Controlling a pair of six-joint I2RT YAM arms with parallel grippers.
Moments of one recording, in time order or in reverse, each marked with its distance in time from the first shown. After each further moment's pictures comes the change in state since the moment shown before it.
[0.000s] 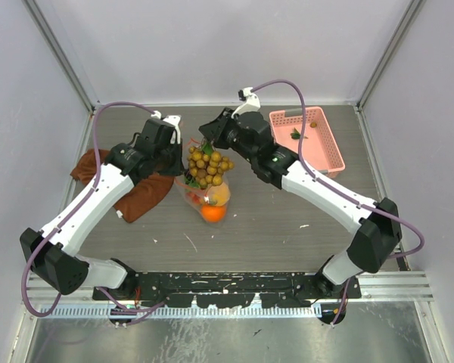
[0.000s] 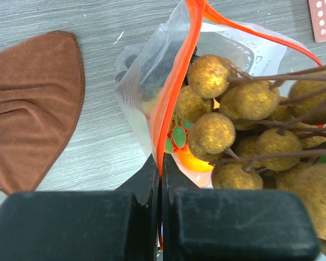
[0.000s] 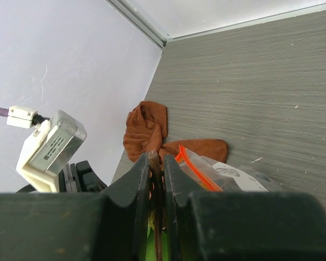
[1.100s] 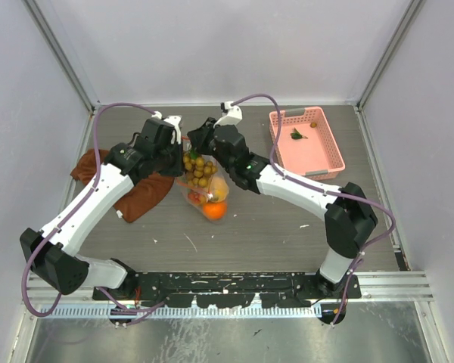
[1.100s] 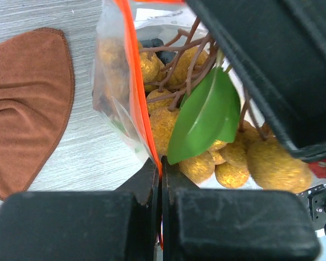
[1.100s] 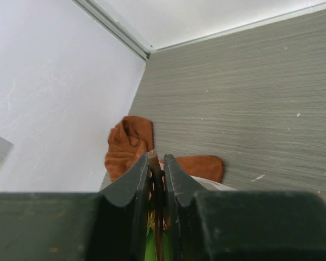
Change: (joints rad) left arm 0.000 0.000 0.000 0.001 0.045 -0.006; right arm 0.072 0.189 -0.007 0.220 0.175 0.000
